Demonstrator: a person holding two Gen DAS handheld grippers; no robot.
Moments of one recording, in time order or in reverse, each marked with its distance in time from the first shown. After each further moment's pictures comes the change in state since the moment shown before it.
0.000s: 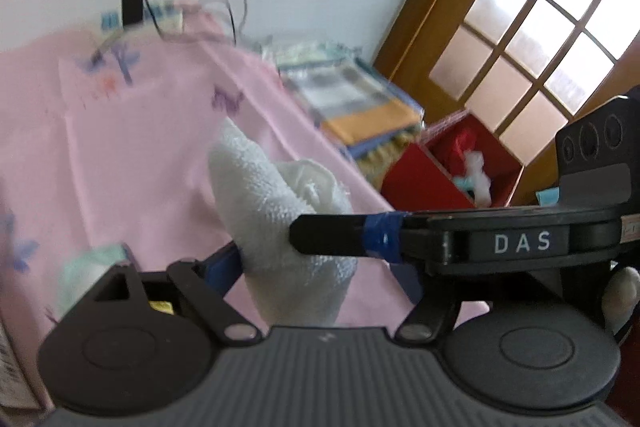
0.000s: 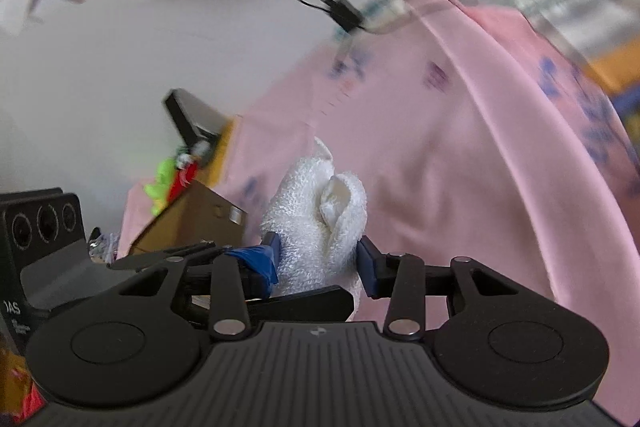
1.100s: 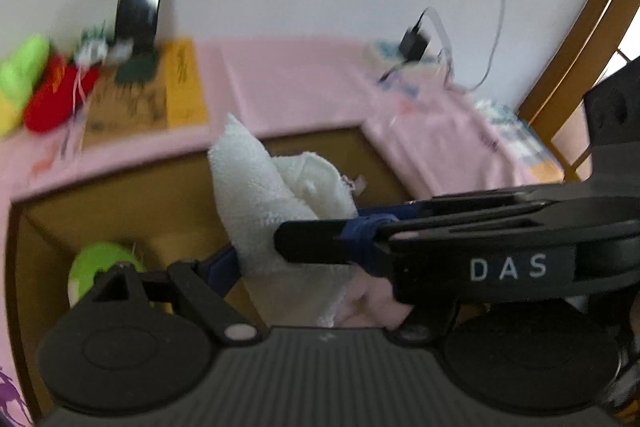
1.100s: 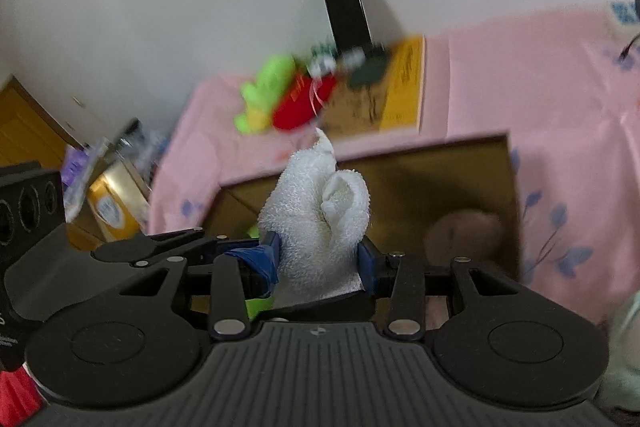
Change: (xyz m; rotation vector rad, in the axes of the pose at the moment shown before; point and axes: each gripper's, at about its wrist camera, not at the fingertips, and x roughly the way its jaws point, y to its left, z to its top) left arm -0.209 0.283 -0.069 -0.204 -0.100 0.280; right arm 0.254 0.281 -0.043 -0.300 0.234 0.074
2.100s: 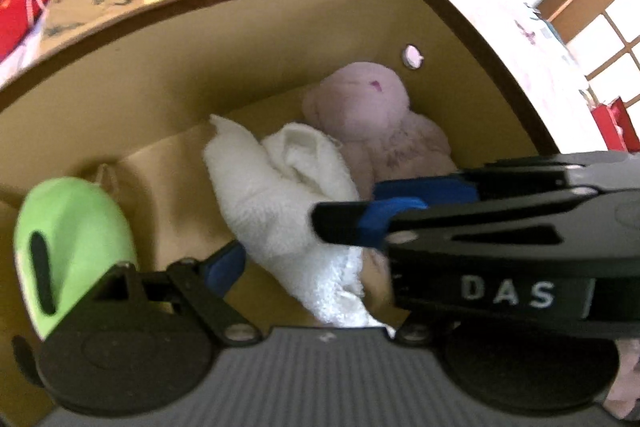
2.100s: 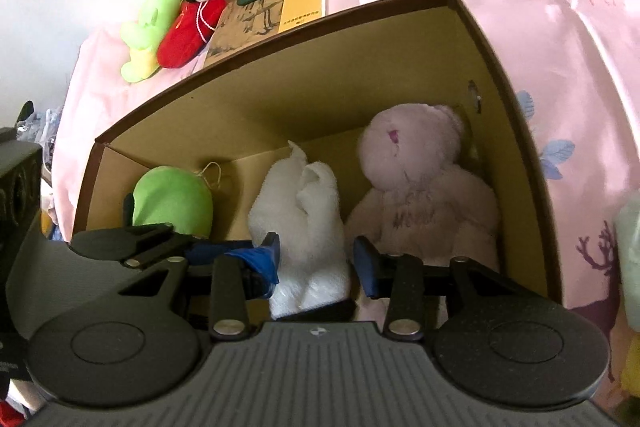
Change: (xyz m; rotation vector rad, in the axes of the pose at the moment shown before) left arm 0.077 0.034 -0.019 0.028 0.363 -0.012; right arm 0.038 -0.014 -0.034 0.165 0.171 -0.272
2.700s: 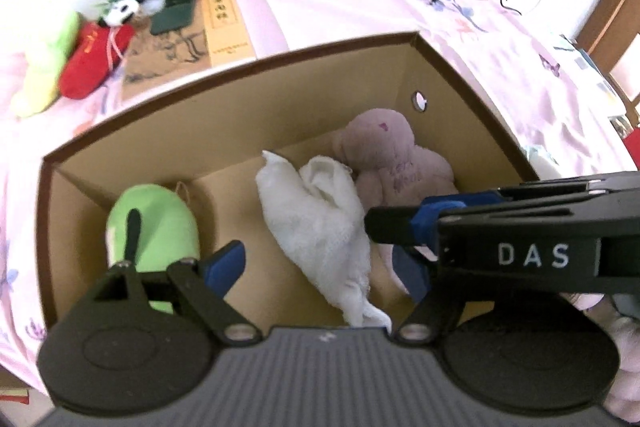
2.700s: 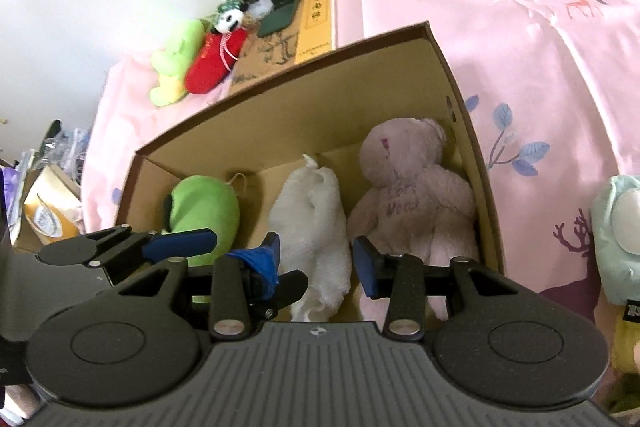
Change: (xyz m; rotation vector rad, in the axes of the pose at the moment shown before) left arm -0.057 -0.037 -0.024 -0.011 -0.155 0.222; right arm -0.038 -0.008 -0.009 0.006 -0.085 0.081
